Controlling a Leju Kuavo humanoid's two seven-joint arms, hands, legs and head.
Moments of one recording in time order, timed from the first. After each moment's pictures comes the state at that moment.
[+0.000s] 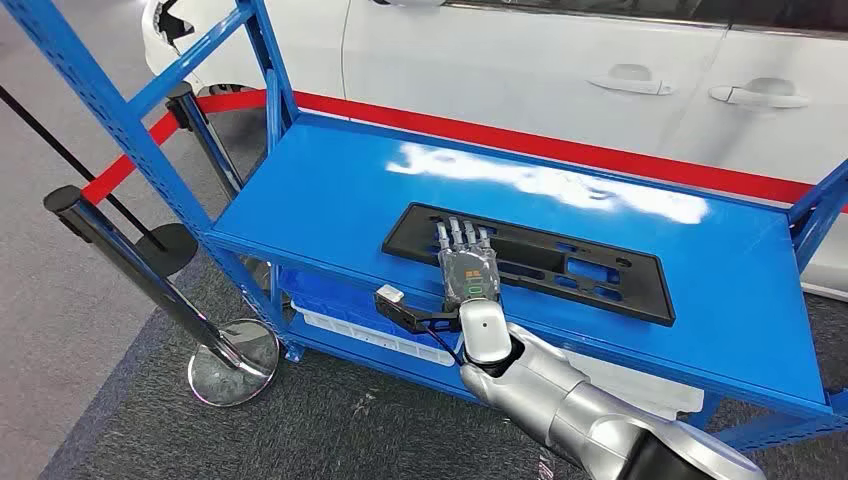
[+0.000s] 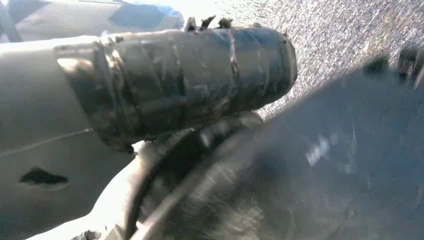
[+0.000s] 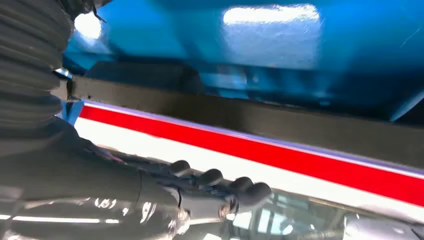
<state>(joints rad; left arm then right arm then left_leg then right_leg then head) -0.14 0.02 -1.29 -0.21 0.03 0.41 0.26 -0.77 0.07 1.02 -0.48 1.01 -0.26 0.49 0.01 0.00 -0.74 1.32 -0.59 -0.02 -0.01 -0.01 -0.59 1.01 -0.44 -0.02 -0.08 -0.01</state>
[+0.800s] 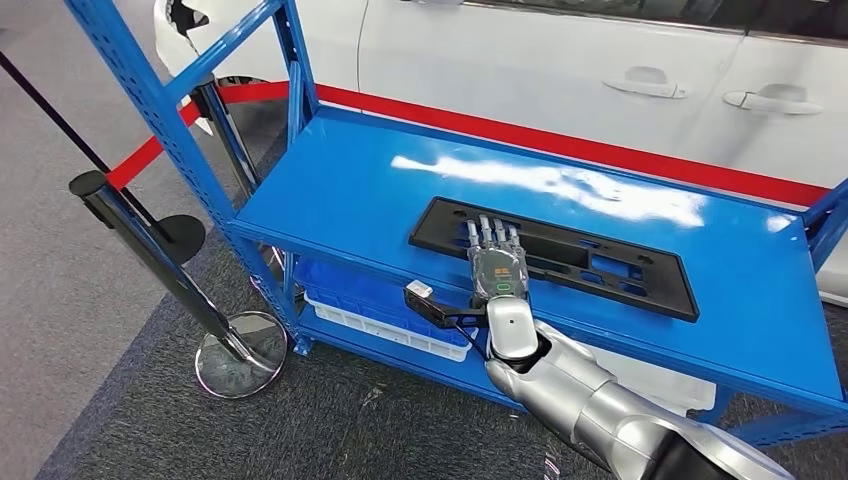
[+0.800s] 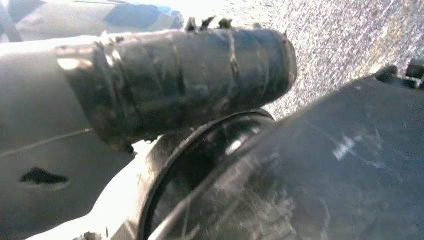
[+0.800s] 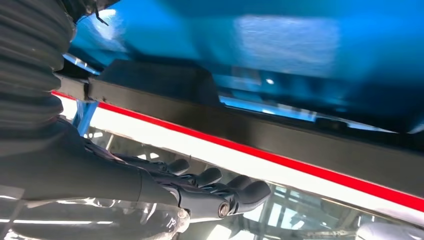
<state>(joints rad) -0.13 0.02 -1.29 -0.21 0.03 0.41 0.26 -0.78 -0.01 1.02 -0.49 1.01 -0.26 0.50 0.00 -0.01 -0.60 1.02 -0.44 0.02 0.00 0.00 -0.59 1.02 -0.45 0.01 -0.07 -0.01</state>
